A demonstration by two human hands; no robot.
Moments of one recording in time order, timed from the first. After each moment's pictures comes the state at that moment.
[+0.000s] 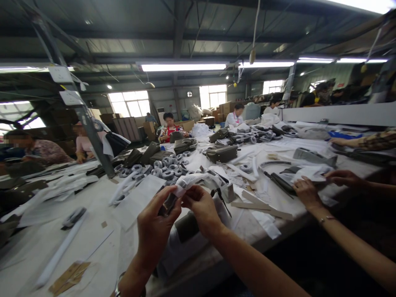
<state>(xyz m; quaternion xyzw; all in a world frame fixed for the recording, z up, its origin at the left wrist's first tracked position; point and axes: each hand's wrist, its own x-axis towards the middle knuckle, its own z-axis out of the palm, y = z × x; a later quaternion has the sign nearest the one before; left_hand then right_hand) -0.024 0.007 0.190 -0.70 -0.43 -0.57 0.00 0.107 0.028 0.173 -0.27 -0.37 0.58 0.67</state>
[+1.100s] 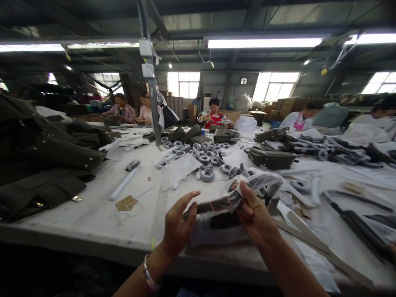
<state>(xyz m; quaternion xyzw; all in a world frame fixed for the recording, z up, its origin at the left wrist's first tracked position) -0.068 -0.019 0.116 -0.65 -0.47 -0.59 -0.06 0.131 0.026 0.178 -0.31 -0.31 0.68 0.60</state>
